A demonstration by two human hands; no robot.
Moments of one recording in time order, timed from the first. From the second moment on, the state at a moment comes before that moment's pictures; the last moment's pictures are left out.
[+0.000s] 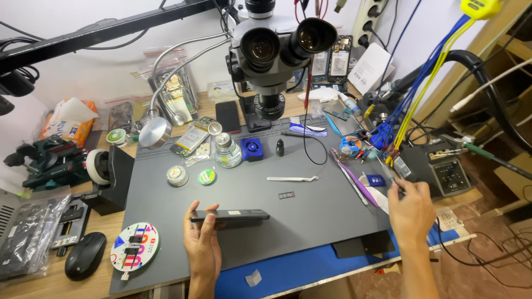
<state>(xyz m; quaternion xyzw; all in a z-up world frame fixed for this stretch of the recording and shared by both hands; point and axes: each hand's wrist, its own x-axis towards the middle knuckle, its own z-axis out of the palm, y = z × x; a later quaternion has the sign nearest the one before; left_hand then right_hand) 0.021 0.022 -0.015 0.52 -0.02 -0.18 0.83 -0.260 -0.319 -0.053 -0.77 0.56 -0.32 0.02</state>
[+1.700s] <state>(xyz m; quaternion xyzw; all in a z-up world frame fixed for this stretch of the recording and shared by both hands) 0.034 0.016 -0.021 0.50 -0.05 -0.13 0.86 0.065 -0.233 -0.035 -0.92 0.21 -0.32 0.01</state>
